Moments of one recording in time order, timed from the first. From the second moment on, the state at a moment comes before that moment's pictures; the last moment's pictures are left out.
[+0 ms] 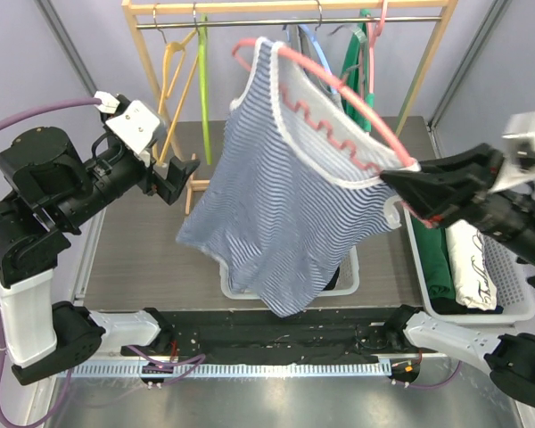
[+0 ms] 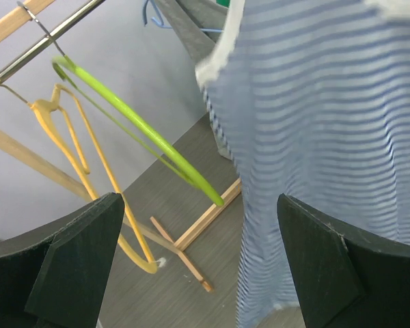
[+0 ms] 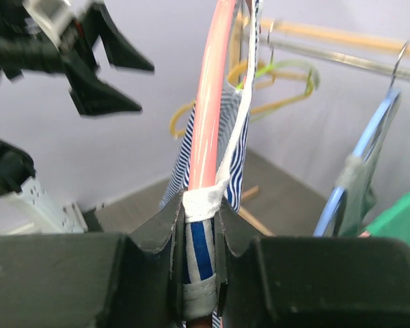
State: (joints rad) left arm -0.72 1.22 2.27 -1.14 -0.06 0.35; right arm 0.72 0.94 1.92 -0.79 -0.21 0.08
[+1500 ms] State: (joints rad) left arm -0.70 1.20 2.32 -1.16 0.28 0.37; right arm 0.72 0.99 1.87 -1.02 -0.54 -0.01
